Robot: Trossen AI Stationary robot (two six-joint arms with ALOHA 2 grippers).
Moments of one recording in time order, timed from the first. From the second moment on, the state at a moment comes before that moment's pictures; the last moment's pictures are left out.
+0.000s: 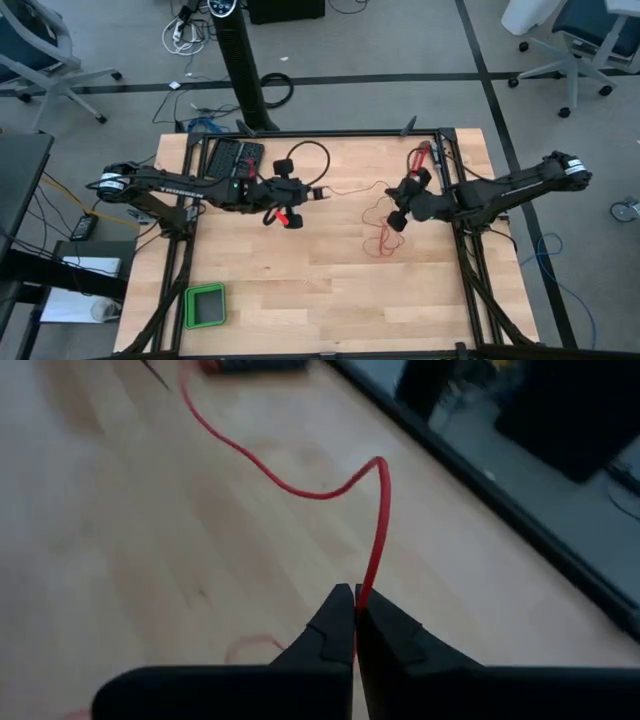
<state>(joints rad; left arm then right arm) 0.00 1.43 0.98 -0.19 -0.47 0.27 0.23 0.93 0.67 -0.49 0.73 0.43</state>
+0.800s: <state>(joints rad) 0.06 1.58 0.98 -0.01 -0.53 0.10 0.21 1.04 0.67 0.31 0.52 0.02</state>
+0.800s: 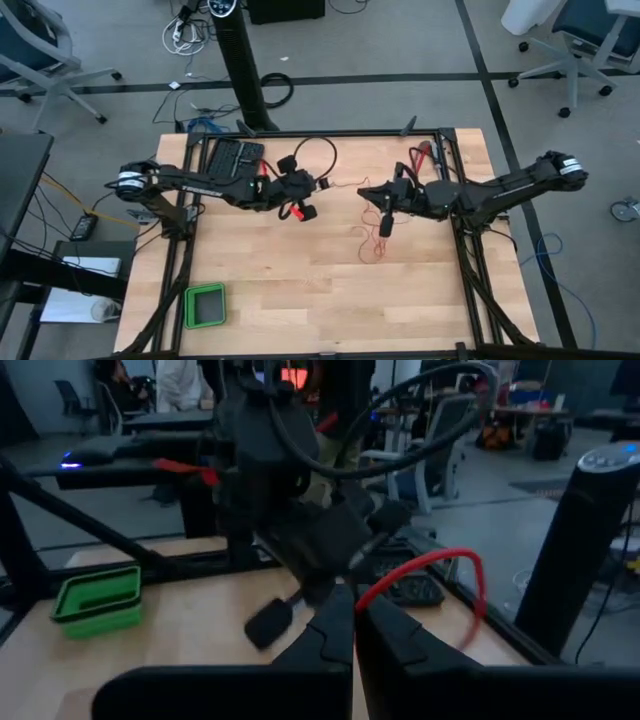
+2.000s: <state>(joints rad) 0.09 1.62 1.02 0.40 -0.45 -0.02 0.17 1.28 0.80 0.22 0.27 -0.17</state>
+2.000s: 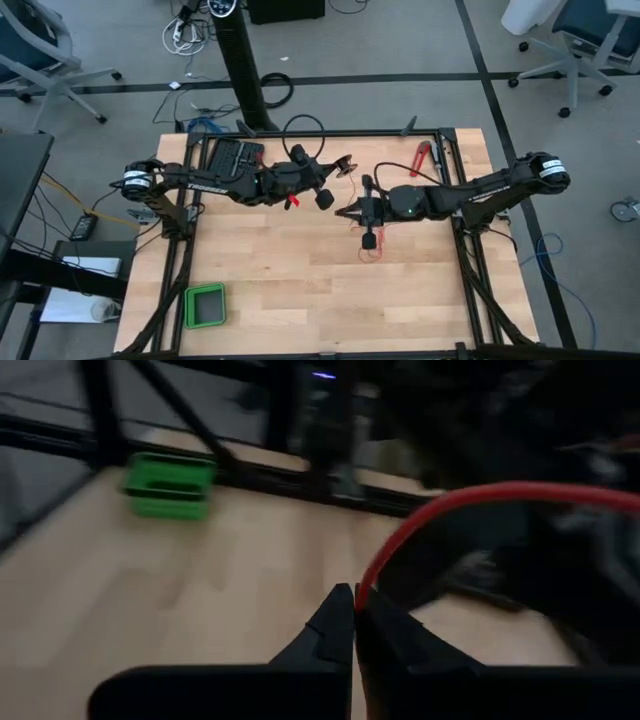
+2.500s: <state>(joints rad) 0.09 1.62 1.02 0.40 -0.45 0.02 0.22 1.25 0.80 -0.08 0.45 0.02</state>
